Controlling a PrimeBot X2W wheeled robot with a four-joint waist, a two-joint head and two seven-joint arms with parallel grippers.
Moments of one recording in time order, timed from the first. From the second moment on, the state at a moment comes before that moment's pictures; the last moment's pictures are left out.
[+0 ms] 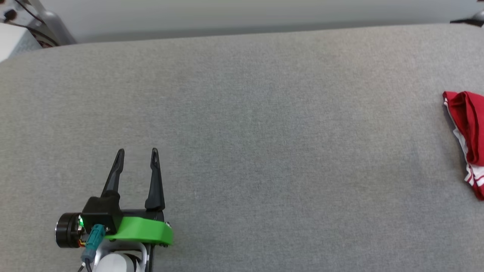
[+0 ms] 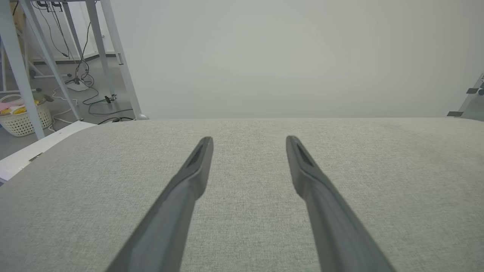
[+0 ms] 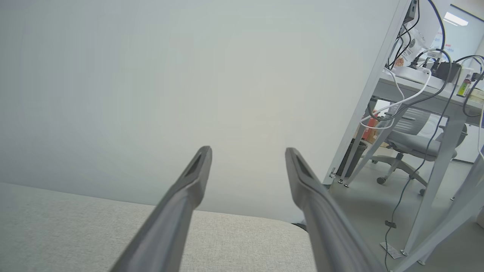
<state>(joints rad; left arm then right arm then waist) -0.04 0.06 -0.02 -0.01 -0.10 -0.03 -0.26 -0.54 -0.49 -0.07 0.31 0.25 0.13 -0.25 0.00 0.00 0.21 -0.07</state>
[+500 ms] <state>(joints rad) 0.02 0.06 -0.01 0.04 -0.11 -0.02 -0.26 -0.21 -0.16 0.01 0.13 0.19 0.13 -0.26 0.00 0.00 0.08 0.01</state>
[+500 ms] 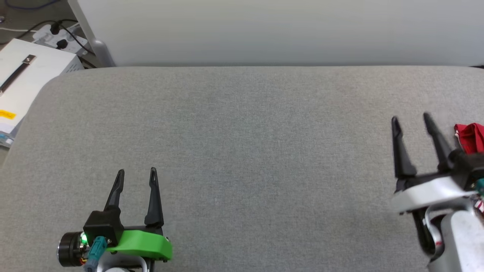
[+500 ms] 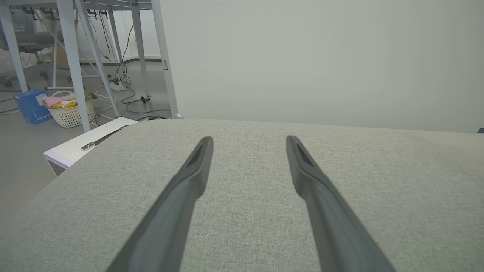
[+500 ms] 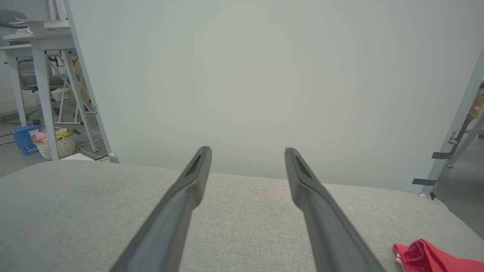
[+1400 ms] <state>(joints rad) 0.08 0.06 -0.03 0.09 -0.15 -0.01 -0.25 0.06 -0.08 0.02 0.08 0.19 0.13 -0.25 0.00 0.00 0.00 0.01</state>
